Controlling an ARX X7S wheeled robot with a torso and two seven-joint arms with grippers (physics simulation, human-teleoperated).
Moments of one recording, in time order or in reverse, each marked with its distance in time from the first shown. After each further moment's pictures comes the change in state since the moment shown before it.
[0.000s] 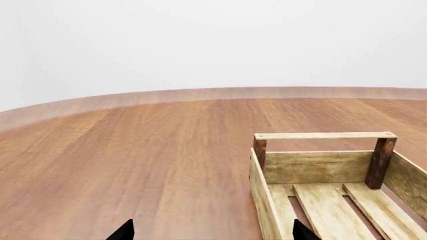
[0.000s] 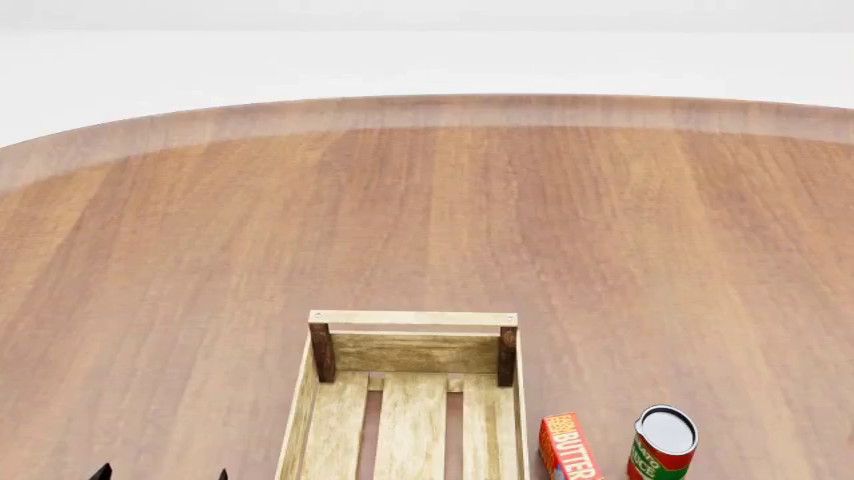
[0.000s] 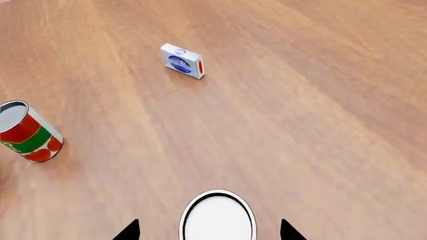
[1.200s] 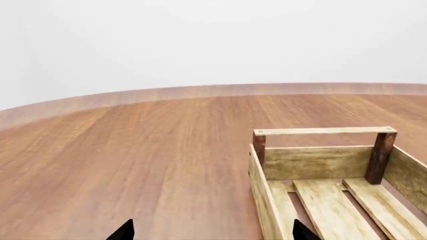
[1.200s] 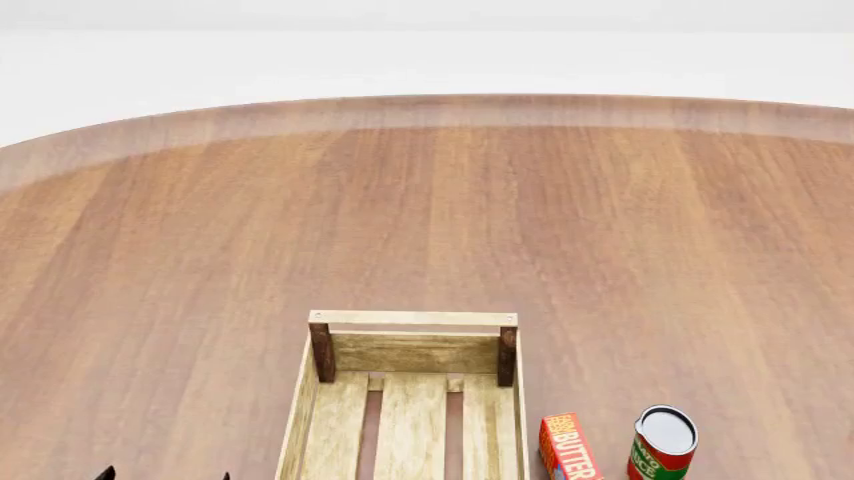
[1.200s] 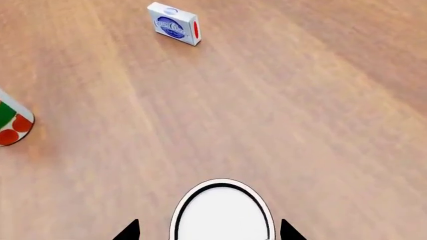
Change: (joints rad) left arm -0.009 -0.013 0.028 -0.017 -0.009 0.007 -0.019; right arm 0.107 0.010 -0.151 0.235 -0.090 -0.092 -0.010
